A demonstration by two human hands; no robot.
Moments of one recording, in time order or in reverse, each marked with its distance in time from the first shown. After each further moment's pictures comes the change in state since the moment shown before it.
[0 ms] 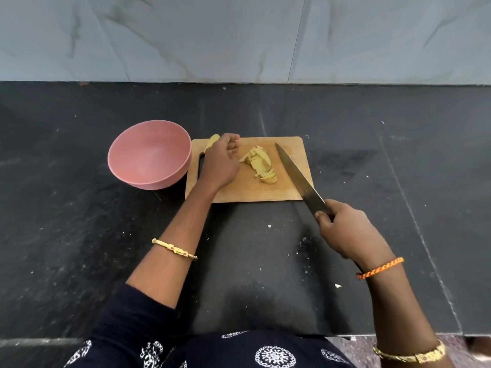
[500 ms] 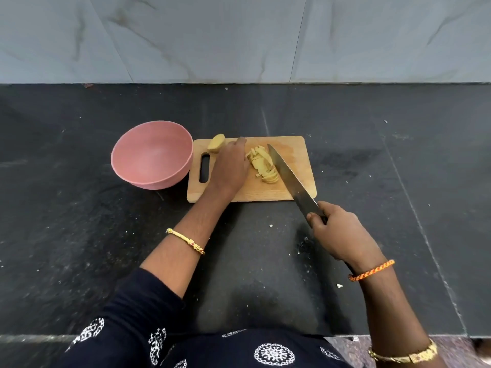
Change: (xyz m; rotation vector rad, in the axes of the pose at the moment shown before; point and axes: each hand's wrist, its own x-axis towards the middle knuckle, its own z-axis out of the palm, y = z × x) left_hand 0.002 0.000 0.021 0.460 0.146 0.294; right_hand 0.000 -0.004 0.009 0.094 -0.069 -0.048
